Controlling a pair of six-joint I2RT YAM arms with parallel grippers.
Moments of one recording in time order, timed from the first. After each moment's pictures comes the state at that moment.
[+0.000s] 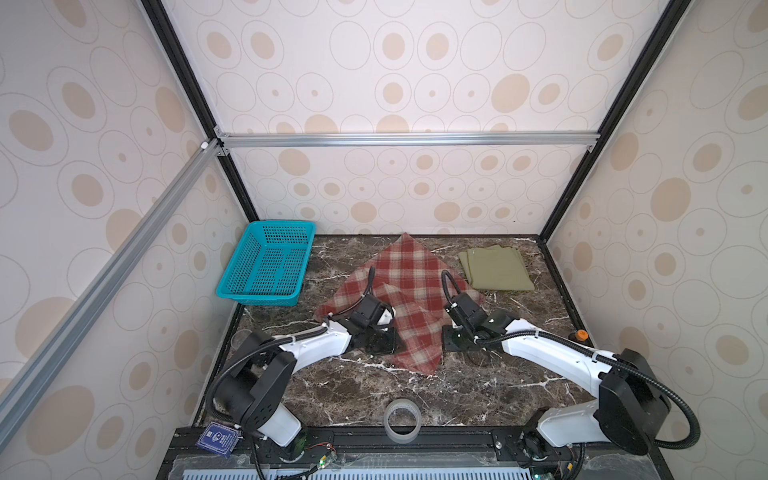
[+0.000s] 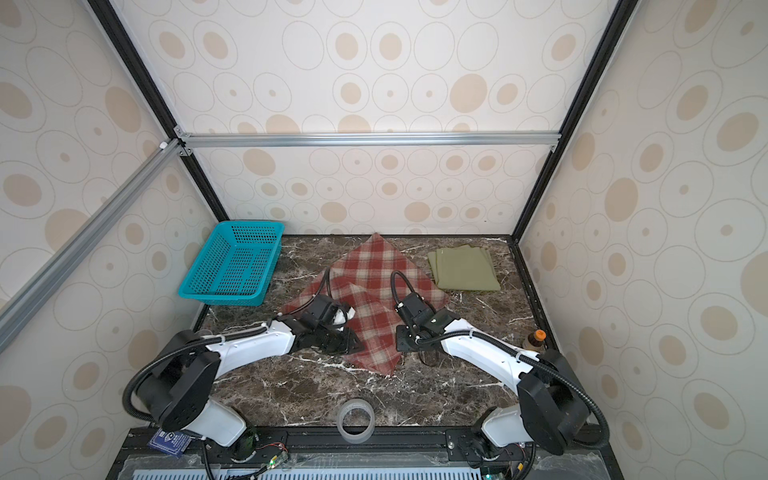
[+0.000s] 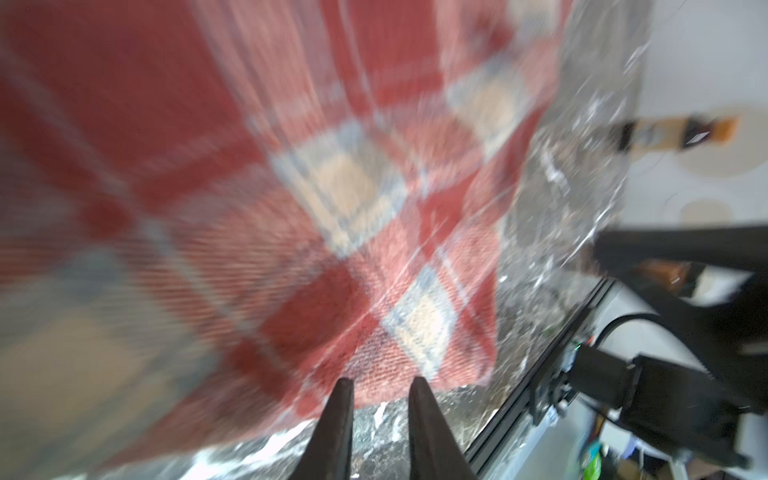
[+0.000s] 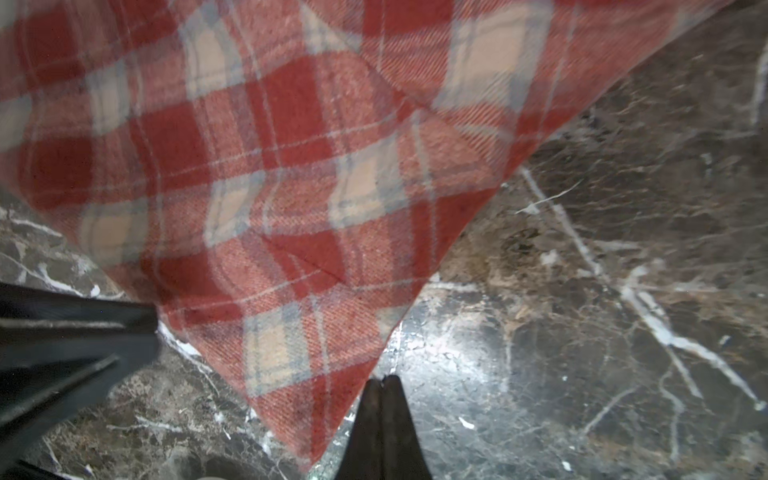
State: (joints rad) left arm -0.59 1.51 0.81 -0.27 0.46 -0.67; right arm 0.71 1.41 0.90 -0.64 0.03 0.67
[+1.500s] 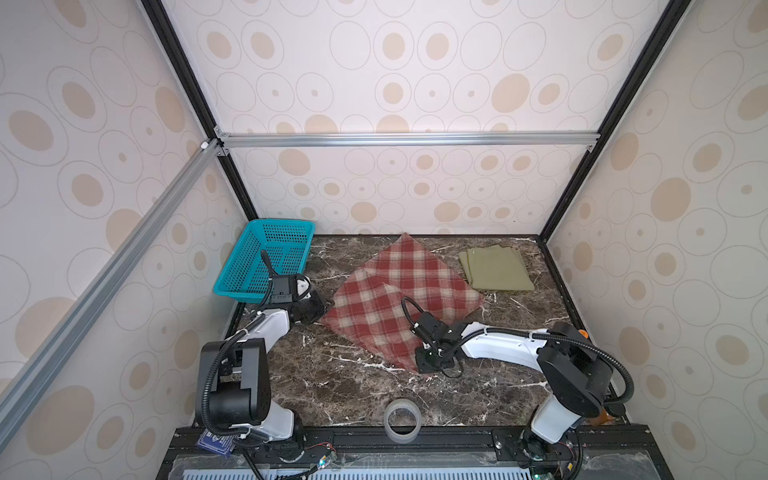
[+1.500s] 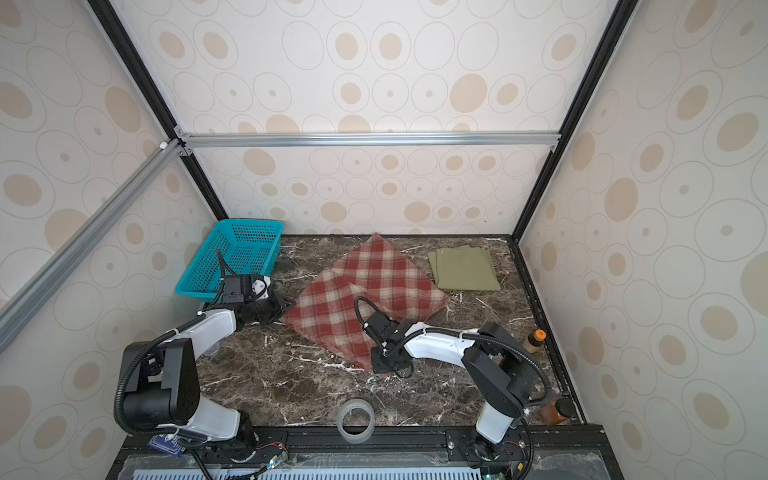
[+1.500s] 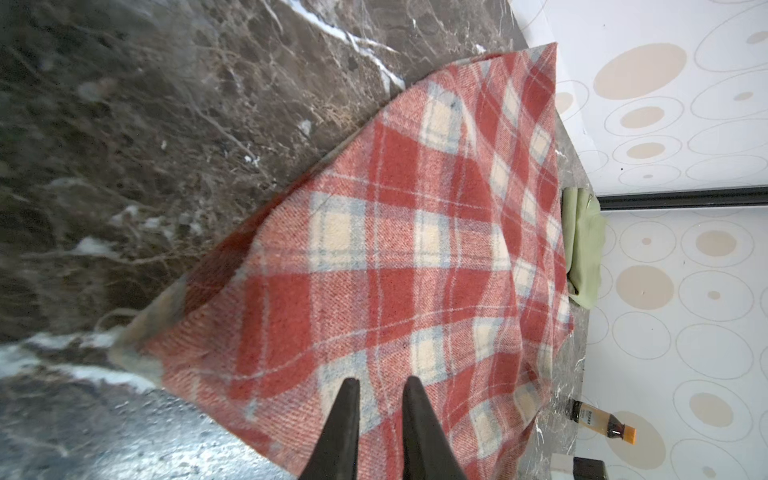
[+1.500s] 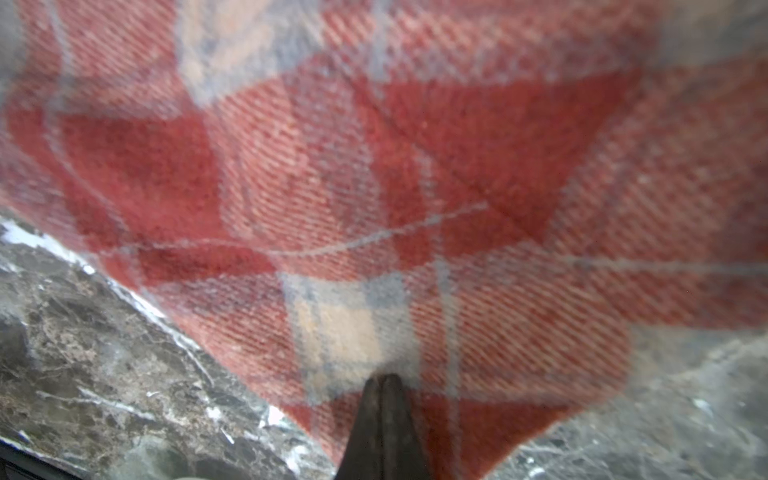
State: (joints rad) left arm 0.08 1.51 0.80 -0.17 0.54 -0.58; right arm 0.88 1.68 0.96 -0.59 -0.07 0.72
